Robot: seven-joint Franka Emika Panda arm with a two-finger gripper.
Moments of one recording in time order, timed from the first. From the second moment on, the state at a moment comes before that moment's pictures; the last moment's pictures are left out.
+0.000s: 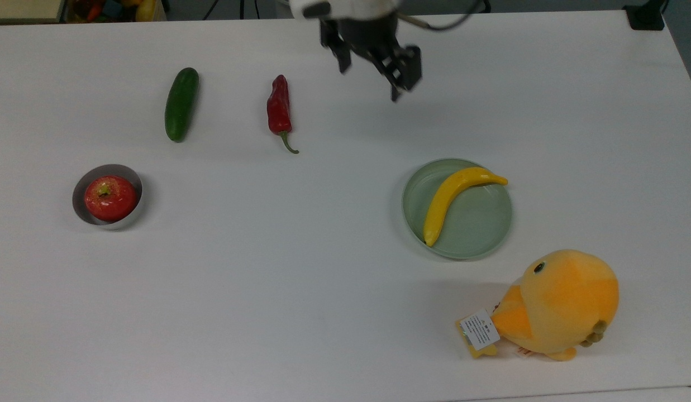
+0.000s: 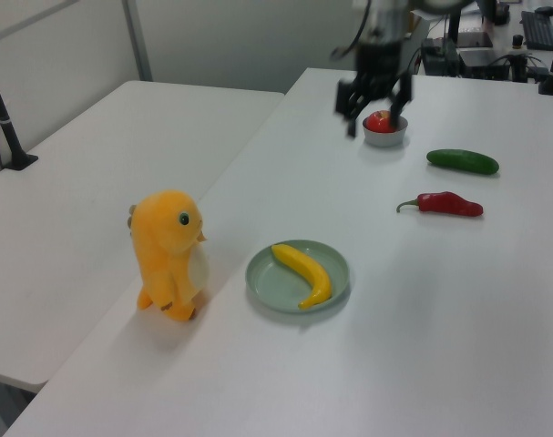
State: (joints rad) arm 0.12 0.20 0.12 -1.50 0.07 1.72 0.82
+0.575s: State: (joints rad) arm 0.03 -0.10 0.01 -1.61 0.07 1.46 0.46
